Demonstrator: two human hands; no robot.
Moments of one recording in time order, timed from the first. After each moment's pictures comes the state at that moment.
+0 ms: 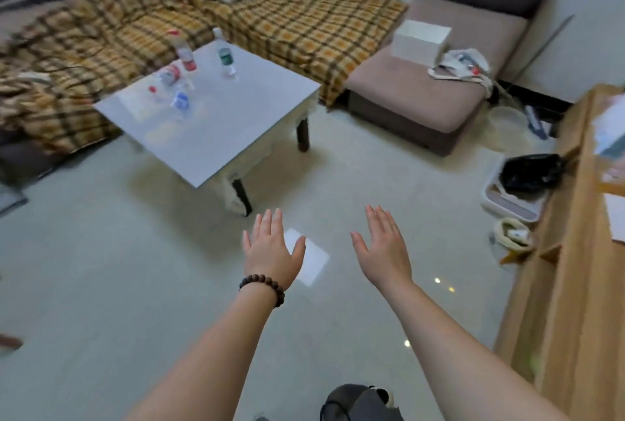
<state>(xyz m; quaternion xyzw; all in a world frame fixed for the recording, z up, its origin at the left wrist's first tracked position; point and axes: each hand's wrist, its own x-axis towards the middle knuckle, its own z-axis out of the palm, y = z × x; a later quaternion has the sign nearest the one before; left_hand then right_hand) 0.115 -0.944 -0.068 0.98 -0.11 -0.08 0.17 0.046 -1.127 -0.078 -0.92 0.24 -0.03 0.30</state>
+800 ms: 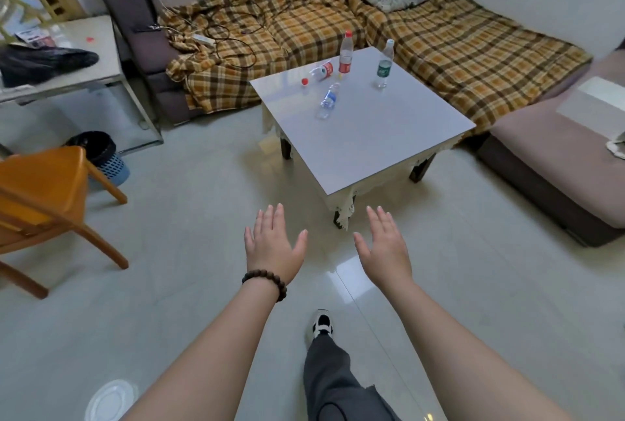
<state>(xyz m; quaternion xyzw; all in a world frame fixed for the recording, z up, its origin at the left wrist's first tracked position) 0.269 -0.657 -0.075 0.97 0.09 -0.03 0.23 0.268 -0.853 -0.084 -0.95 0.05 0.02 0.30</state>
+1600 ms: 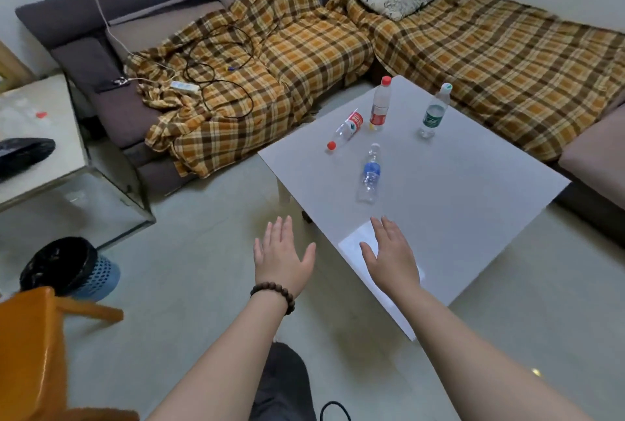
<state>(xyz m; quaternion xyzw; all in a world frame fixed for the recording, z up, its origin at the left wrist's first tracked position) 0.765 -0.504 -0.091 0.97 0.03 -0.09 0.21 0.747 -0.700 -0.118 -0.94 0.12 0.06 0.31</state>
